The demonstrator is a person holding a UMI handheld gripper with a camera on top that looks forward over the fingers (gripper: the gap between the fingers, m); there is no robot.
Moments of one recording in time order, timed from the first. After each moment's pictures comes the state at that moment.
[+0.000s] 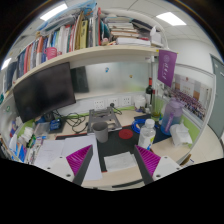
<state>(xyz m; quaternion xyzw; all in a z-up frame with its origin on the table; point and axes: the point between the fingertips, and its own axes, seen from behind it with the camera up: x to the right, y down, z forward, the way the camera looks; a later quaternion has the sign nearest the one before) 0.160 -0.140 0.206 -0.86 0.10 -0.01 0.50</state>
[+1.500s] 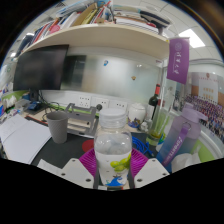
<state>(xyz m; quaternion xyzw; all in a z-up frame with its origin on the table) 0.322 0.023 0.081 -0.80 -0.05 -0.07 0.59</state>
